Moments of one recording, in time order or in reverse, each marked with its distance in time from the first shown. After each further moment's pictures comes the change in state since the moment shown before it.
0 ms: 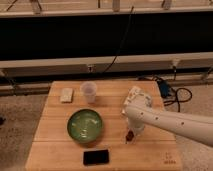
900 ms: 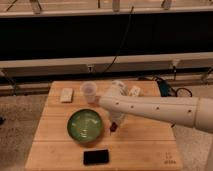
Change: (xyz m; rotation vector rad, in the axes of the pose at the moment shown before) arm -0.037 -0.094 -0.048 -0.010 0.092 -0.143
